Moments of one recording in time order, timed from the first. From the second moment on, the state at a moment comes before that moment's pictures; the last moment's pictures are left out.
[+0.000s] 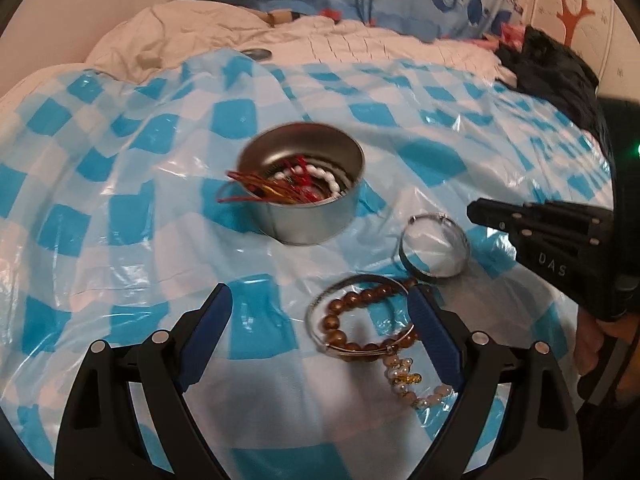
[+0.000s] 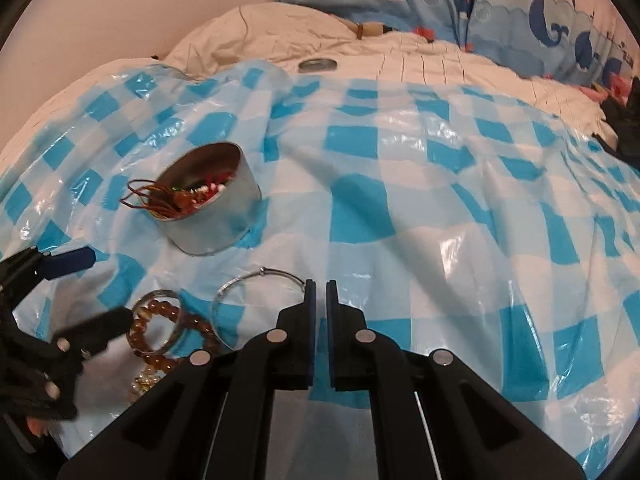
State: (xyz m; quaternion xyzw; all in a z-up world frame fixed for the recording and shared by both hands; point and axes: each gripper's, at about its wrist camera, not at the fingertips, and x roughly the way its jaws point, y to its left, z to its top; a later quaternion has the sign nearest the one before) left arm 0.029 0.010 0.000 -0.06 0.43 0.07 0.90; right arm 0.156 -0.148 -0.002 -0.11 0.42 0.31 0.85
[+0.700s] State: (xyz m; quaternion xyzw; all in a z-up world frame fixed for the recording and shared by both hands) left arm 0.046 0.001 -0.027 -0.05 0.47 0.05 0.88; right arm 0.142 -0.127 -0.016 -0.12 0.43 0.35 0.82
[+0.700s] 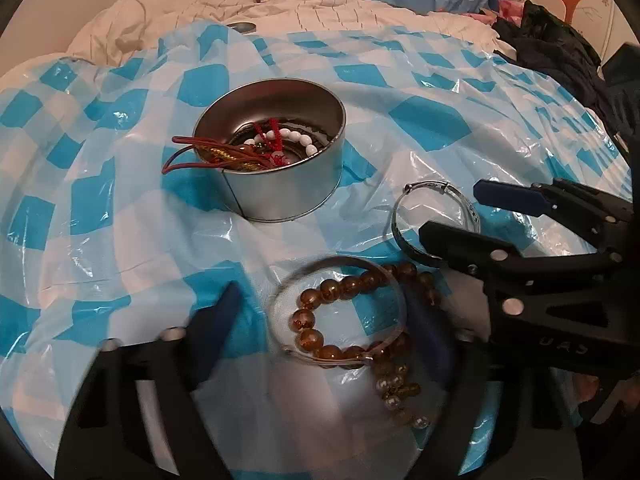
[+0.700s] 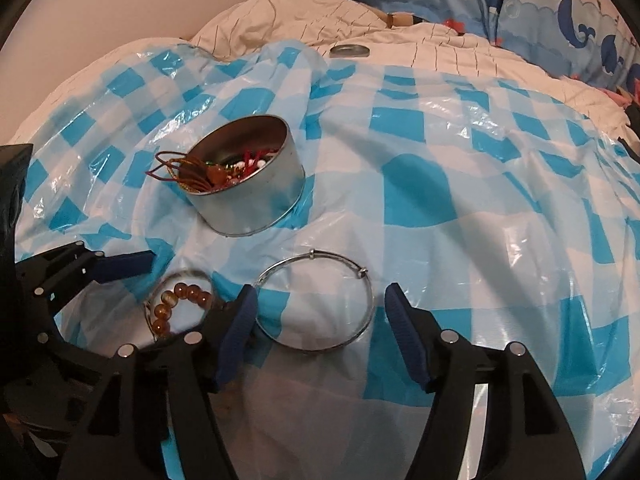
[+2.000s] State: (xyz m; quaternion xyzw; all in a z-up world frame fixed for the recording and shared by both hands) left arm 0.042 0.015 -0.008 -0.07 0.43 0.00 0.90; right arm 0.147 -0.133 -0.016 -0.13 0.44 0.33 0.83
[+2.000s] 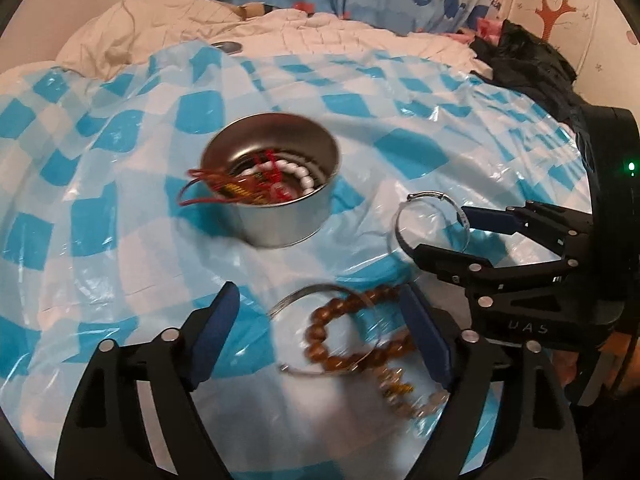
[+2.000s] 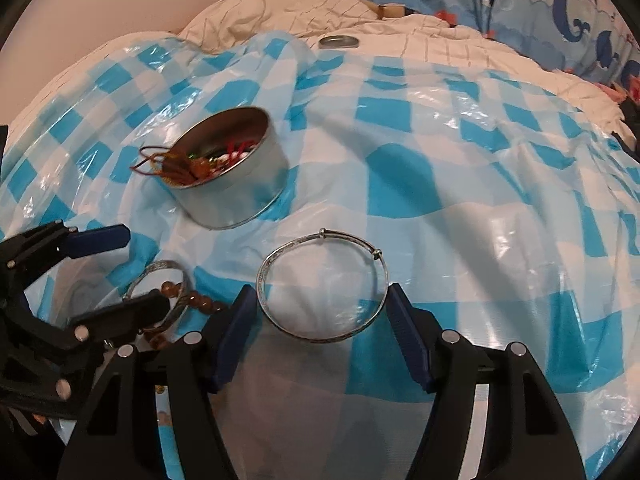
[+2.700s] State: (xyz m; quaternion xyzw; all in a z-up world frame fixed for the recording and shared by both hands) left arm 0.054 0.008 -0.021 -0.03 0.45 -0.01 0.89; right arm 0.151 -0.132 -0.021 -0.13 0.45 0.33 0.82
